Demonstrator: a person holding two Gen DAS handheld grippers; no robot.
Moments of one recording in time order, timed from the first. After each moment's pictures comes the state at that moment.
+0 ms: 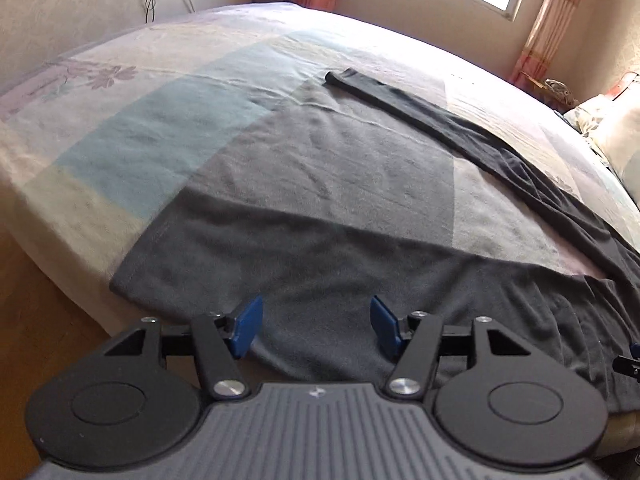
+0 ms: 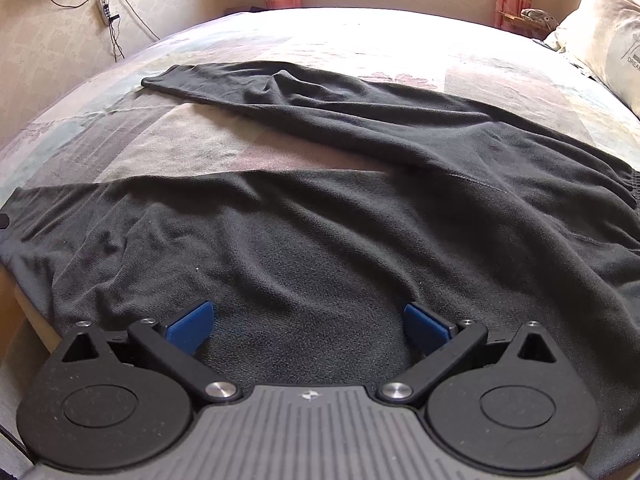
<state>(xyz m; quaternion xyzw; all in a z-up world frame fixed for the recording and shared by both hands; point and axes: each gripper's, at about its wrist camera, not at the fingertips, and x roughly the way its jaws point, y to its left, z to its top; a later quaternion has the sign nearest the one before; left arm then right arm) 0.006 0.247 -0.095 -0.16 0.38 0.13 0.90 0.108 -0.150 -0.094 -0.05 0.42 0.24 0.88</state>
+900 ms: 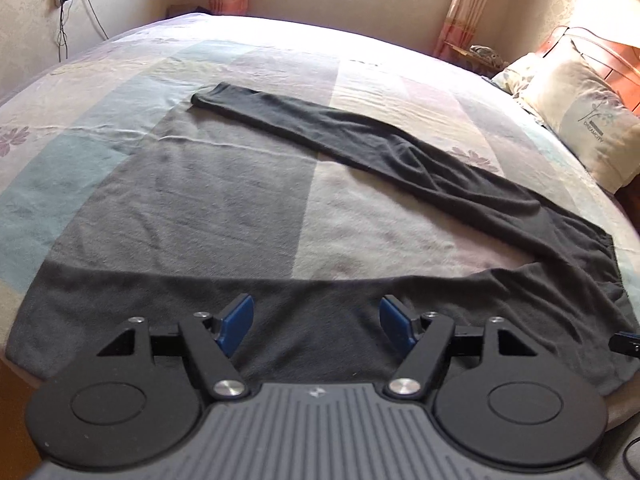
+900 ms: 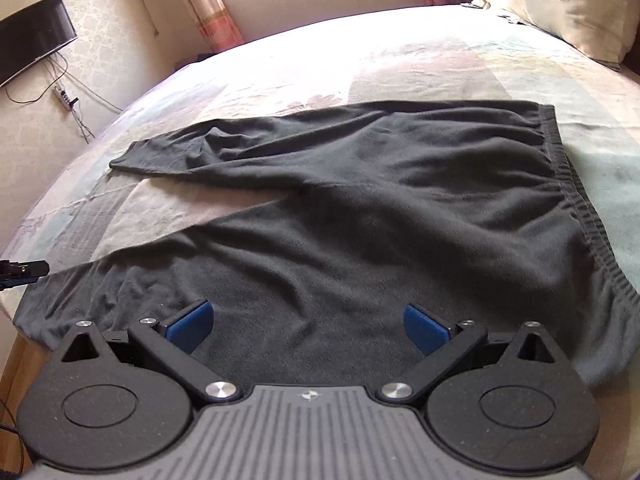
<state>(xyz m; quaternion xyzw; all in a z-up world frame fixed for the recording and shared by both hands) 0.067 0.154 -0.061 -0.12 0.39 0.03 0.91 0.110 -0.246 -0.063 0.08 0.41 0.21 0.88</state>
